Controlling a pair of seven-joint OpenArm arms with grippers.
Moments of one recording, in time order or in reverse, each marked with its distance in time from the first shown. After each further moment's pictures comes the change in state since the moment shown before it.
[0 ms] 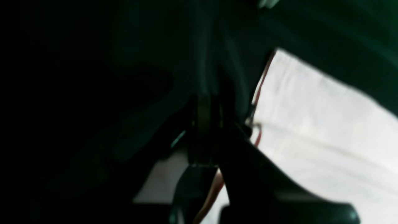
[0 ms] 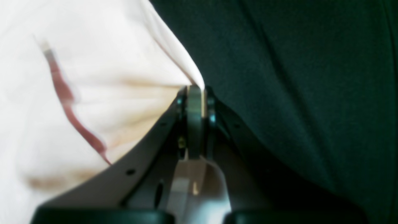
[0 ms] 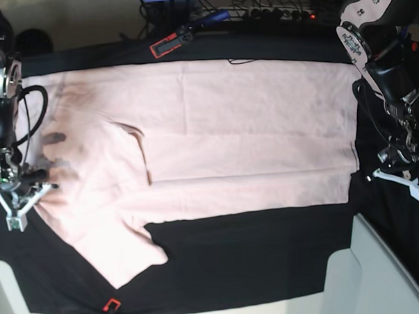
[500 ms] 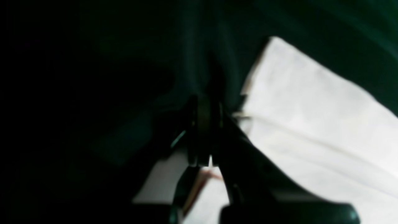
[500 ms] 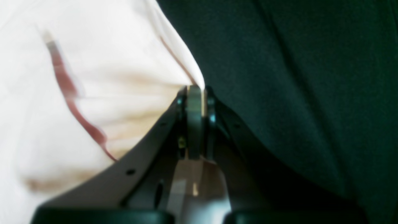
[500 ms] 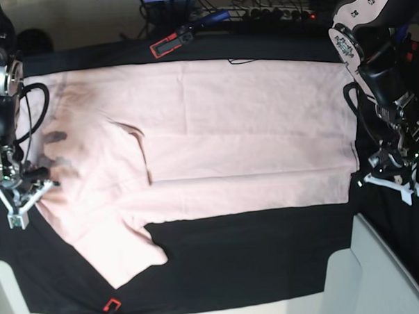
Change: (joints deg) left arm -1.8 2.6 -0.2 -0.1 0.1 0.2 0.0; right arm -0.4 -0.3 0.0 0.0 0.0 0.0 0.0
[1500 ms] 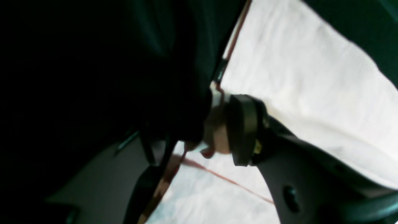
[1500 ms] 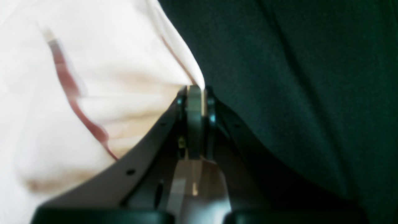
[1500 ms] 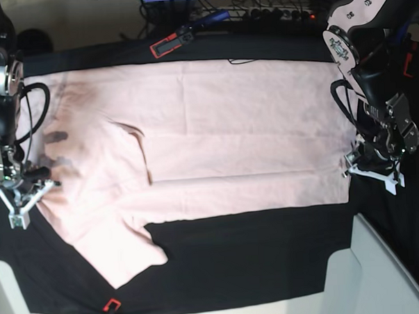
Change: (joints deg) left arm -0.3 1.4 -0.5 -6.6 0.1 0.1 -0.1; right arm 0.0 -0.1 -0.3 0.0 0.0 0.0 0.0
